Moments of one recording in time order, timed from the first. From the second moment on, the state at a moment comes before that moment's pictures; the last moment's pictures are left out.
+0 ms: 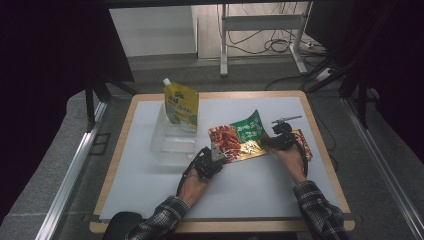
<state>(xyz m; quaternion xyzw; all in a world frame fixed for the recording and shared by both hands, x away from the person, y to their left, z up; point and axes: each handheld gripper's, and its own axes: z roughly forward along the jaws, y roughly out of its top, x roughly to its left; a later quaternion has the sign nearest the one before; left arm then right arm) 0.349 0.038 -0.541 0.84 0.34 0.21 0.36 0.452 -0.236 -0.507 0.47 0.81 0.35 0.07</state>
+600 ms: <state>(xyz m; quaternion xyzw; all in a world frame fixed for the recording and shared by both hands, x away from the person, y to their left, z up) 0.331 0.056 -0.525 0.83 0.35 0.18 0.40 0.444 -0.233 -0.479 0.43 0.81 0.38 0.09</state>
